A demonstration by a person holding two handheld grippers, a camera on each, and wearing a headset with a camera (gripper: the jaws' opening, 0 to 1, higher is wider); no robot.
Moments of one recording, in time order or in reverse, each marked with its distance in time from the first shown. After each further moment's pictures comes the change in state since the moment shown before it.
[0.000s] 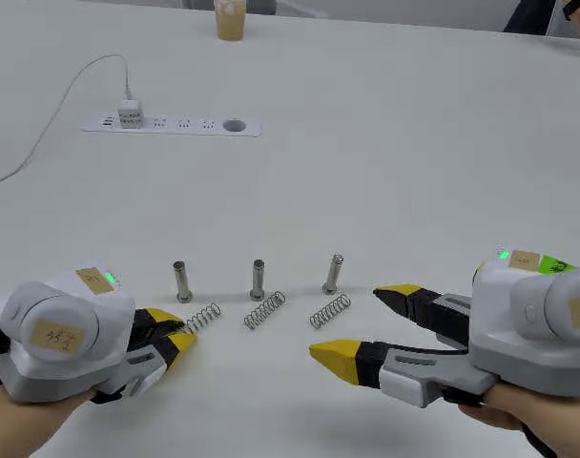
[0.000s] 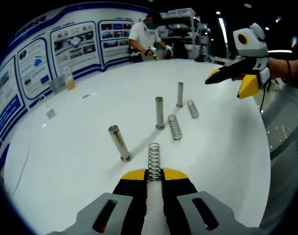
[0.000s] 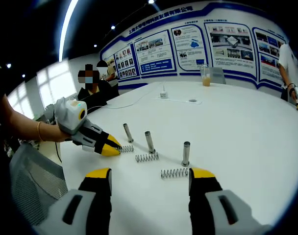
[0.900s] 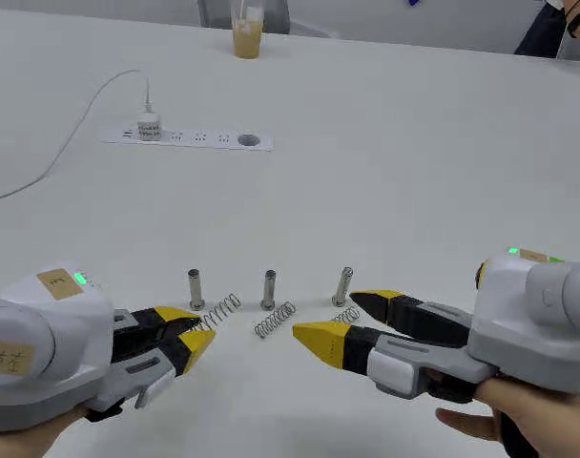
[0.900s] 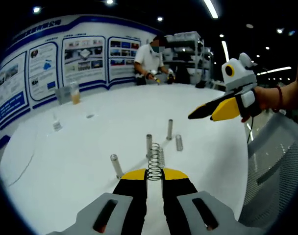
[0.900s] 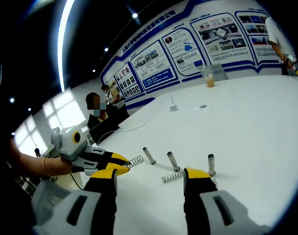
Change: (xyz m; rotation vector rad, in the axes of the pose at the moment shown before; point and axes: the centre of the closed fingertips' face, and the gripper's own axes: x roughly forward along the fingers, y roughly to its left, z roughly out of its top) left arm -0.047 -0.020 0.052 -0.090 -0.212 -0.005; right arm 0.007 0.034 0.043 0.238 -0.151 0.129
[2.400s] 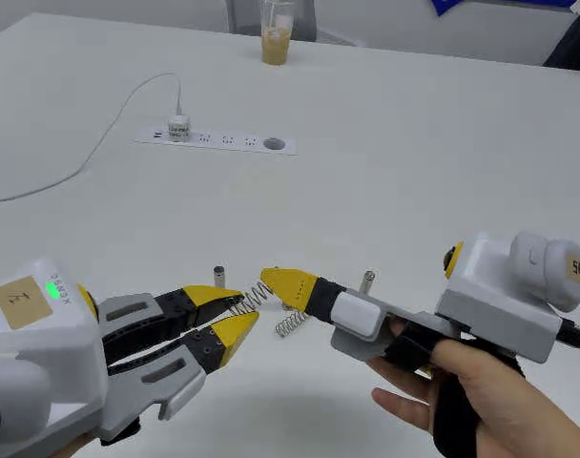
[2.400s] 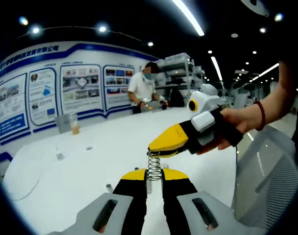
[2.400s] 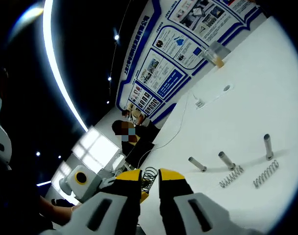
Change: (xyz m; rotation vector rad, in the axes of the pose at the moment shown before) left arm -0.034 -0.035 0.053 0.086 -0.226 -0.012; right arm 0.034 0.059 0.023 0.374 -0.094 0.262
